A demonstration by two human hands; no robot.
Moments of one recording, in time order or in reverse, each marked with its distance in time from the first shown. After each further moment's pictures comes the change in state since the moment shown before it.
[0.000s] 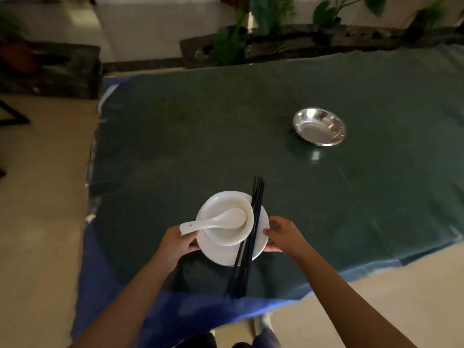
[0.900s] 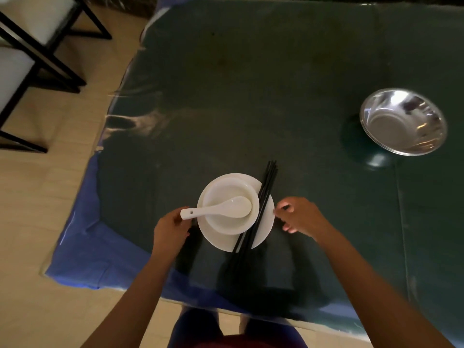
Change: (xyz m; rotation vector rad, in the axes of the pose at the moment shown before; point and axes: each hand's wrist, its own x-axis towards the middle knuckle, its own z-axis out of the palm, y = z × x) left_hand -0.005 -0.047 0.074 0.269 0.544 -0.024; right_hand 0.115 -0.019 -0.071 -0.701 -0.325 -0.089
